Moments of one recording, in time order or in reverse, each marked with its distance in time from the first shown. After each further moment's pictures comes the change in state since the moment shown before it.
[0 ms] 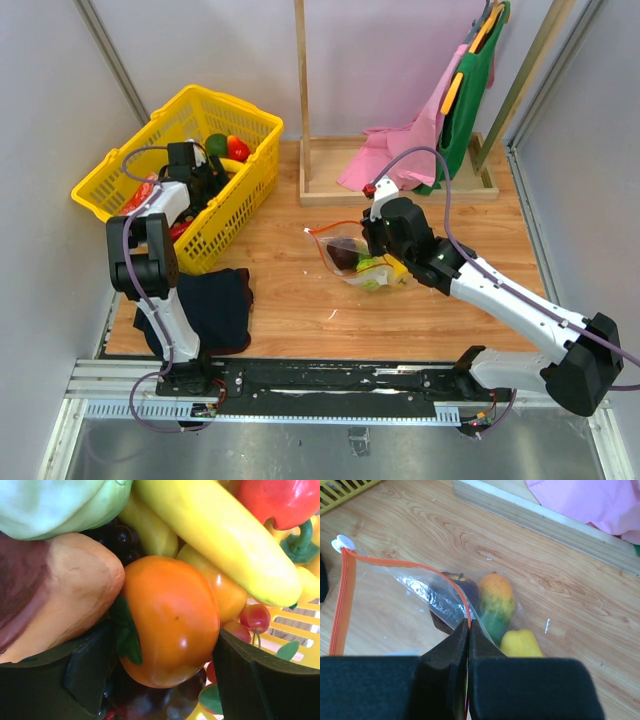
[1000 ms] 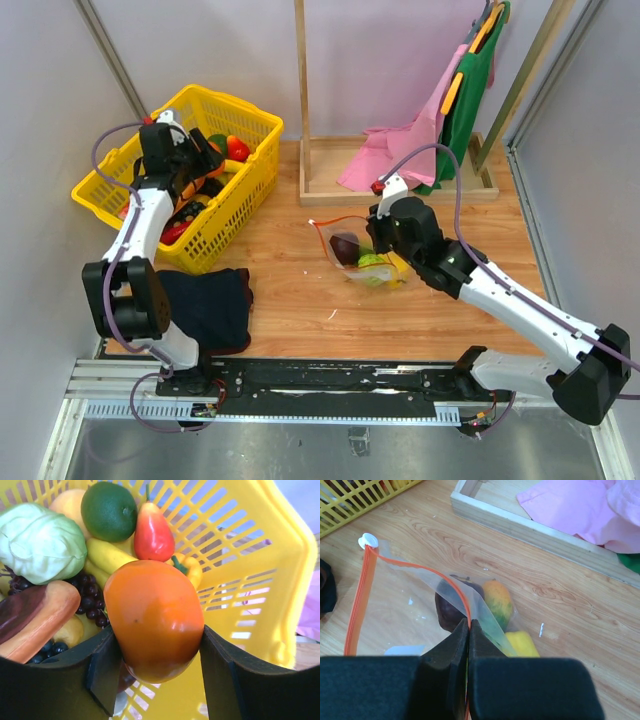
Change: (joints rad) left arm 0.008 -0.283 -0.018 0.032 0.092 0.002; right arm 0.000 -0.056 0.011 -0.007 0.020 -0.001
